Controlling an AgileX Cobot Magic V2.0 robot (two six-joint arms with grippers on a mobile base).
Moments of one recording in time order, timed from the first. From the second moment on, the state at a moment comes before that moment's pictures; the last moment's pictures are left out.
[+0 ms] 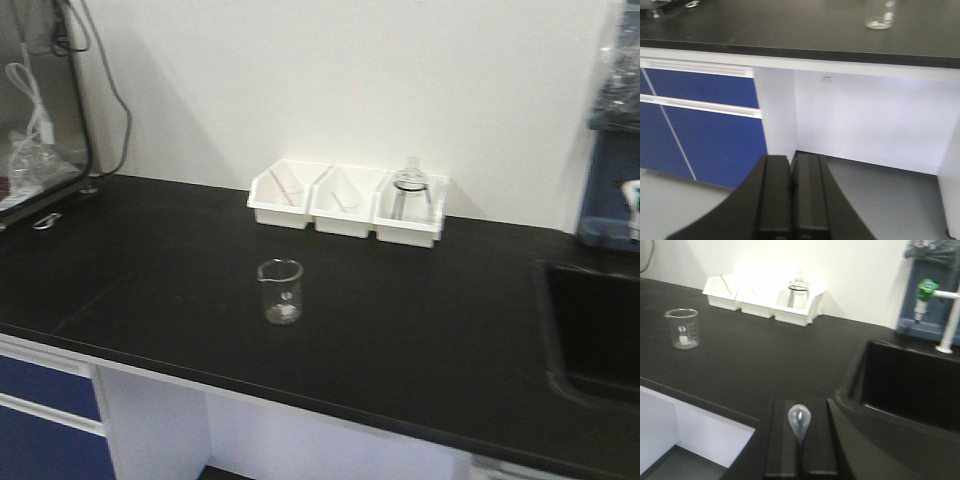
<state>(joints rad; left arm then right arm) -0.07 -0.01 0.03 -0.02 0.01 0.05 0.08 0.41 -0.25 -0.42 0.04 0.32</state>
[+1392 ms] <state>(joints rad) -0.07 -0.01 0.03 -0.02 0.01 0.05 0.08 0.41 -0.25 -0.42 0.04 0.32</state>
